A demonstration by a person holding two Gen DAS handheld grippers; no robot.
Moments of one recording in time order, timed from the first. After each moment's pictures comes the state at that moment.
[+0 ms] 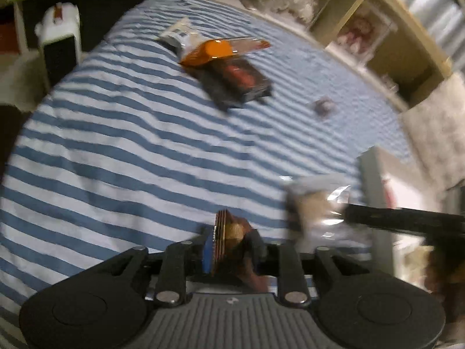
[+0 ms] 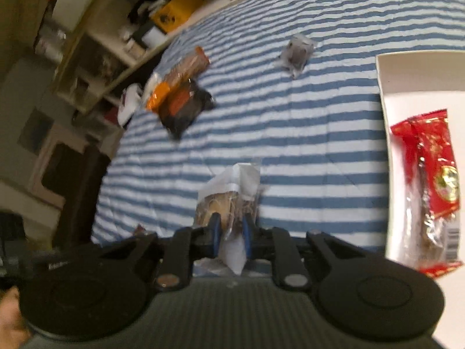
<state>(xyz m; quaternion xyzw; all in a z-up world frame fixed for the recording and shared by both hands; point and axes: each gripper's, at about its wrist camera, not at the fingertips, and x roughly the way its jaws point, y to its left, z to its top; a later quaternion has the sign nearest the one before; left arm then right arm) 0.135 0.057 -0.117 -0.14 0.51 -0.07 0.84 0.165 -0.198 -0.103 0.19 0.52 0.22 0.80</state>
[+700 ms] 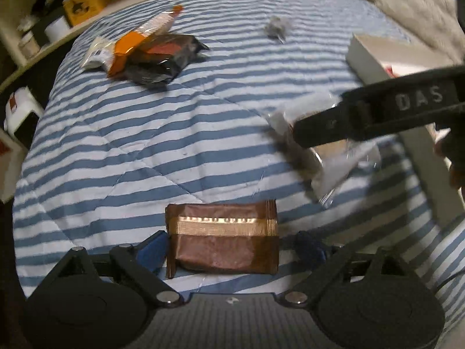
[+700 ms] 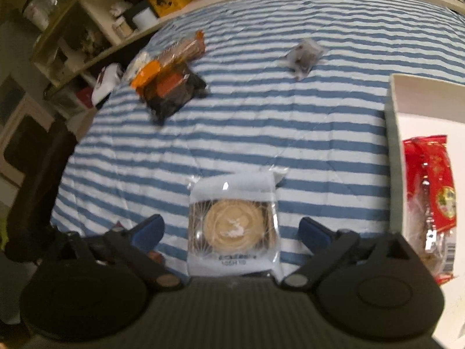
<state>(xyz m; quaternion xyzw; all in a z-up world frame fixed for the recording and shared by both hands) 0.125 -0.023 -0.141 0.11 0.53 -0.11 0.83 0.167 -0.159 -0.109 0.09 0.52 0.17 0.83</state>
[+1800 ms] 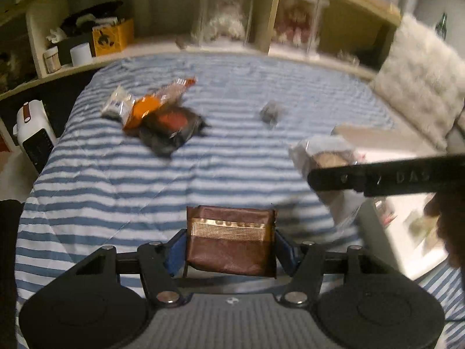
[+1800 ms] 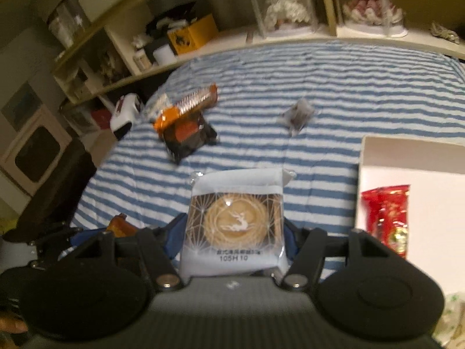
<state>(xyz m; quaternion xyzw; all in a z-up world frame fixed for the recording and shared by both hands) 0.112 -0.015 -0.080 -0.02 0.43 -0.11 0.90 0.141 -0.196 -0.041 0.09 0.45 0.19 0.87</state>
